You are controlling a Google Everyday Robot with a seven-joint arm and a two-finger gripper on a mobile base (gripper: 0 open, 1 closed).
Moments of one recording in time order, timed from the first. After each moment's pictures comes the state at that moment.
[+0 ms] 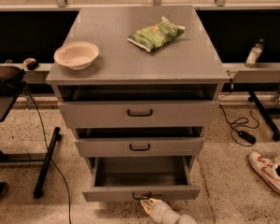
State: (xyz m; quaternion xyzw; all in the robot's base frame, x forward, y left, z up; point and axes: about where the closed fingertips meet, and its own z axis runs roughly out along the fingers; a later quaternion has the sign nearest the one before) arm 0.516 -0.041 0.130 -0.53 0.63 0.06 0.57
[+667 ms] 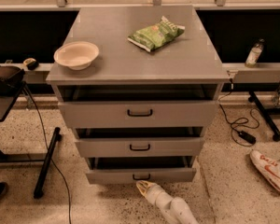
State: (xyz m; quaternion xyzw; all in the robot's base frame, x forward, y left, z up) arm 0.602 -0.022 0.143 -0.51 0.63 0.04 0.59
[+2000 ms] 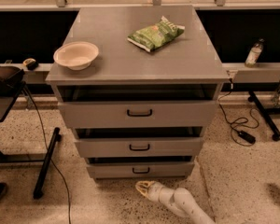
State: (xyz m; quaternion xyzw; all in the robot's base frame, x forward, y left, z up) arm 0.595 -0.011 0.141 -0.57 0.61 0.13 0.54
